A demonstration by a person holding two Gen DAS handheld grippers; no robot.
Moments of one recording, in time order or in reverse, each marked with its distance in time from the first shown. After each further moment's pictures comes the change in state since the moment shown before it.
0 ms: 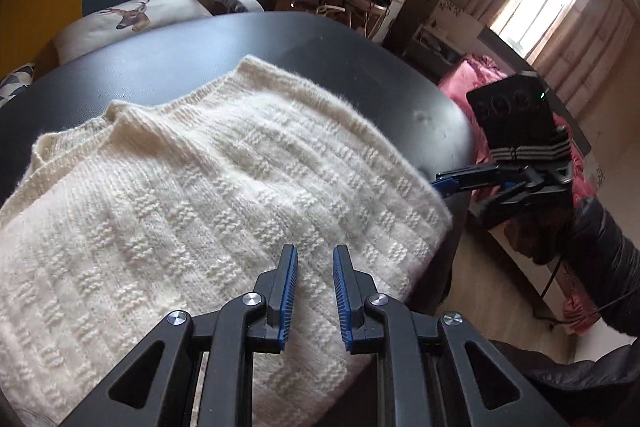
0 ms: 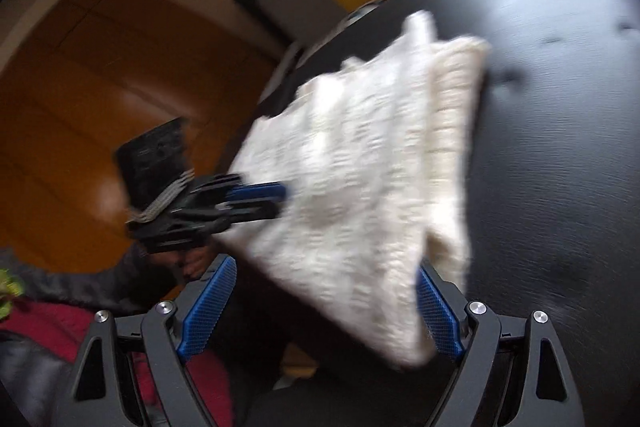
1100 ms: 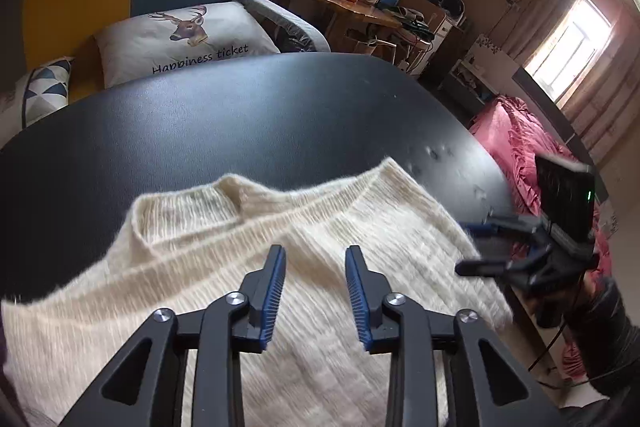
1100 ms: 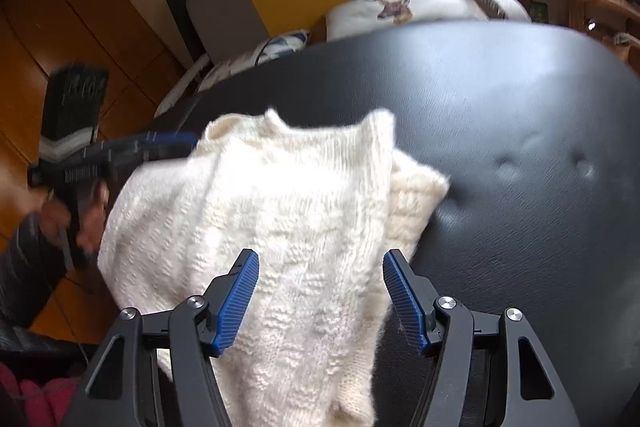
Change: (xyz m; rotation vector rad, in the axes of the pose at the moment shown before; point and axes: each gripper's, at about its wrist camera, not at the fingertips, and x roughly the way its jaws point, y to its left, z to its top) left arm -0.035 0.108 0.074 -0.133 -0.075 0.047; right arm 0.022 0.017 0.066 -0.090 -0.139 -0.596
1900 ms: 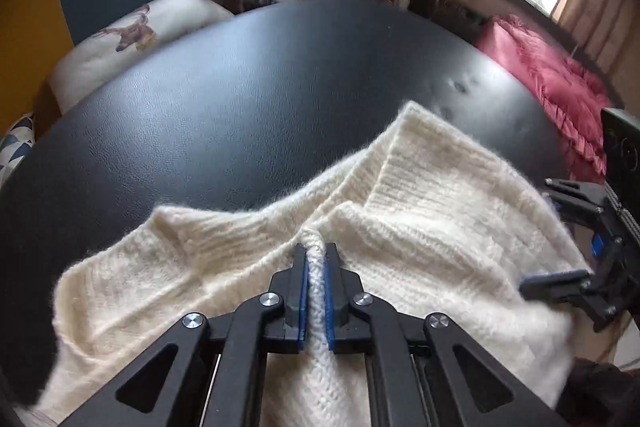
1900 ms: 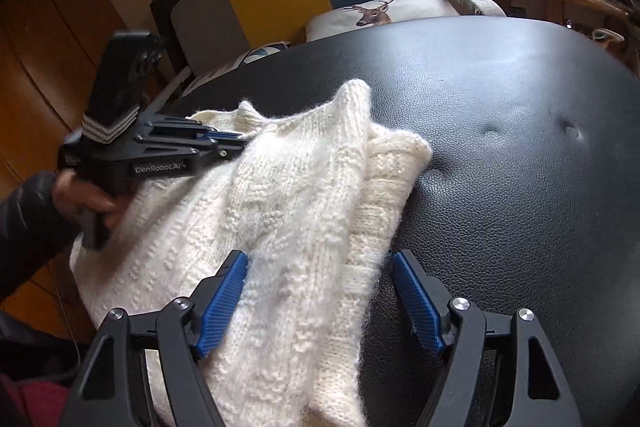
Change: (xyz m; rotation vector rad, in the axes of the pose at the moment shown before) left arm 0.094 -0.043 -0.002 0.234 0.101 0.105; right arm 0.011 -0.010 -0.043 0.011 -0.098 -0.080
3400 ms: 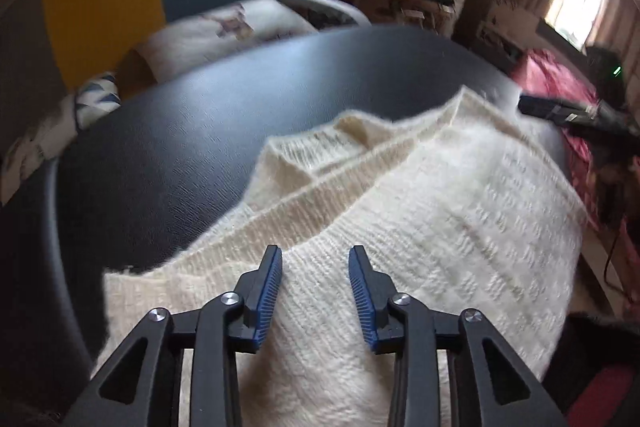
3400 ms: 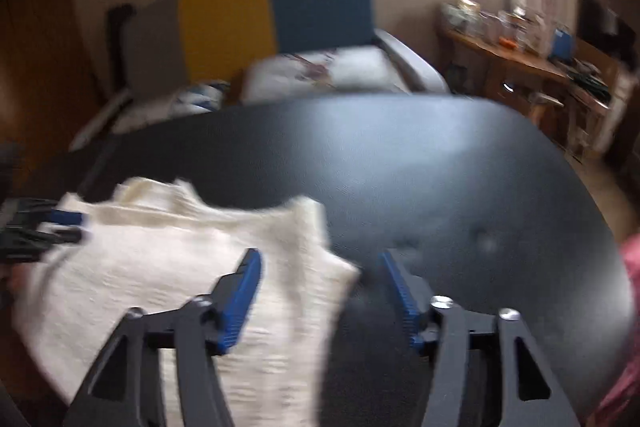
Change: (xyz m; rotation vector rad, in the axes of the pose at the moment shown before) left arm -0.102 0.095 -0.094 -0.075 -0.009 0.095; right arm -0.023 0.023 0.085 -0.081 -0.122 -0.269
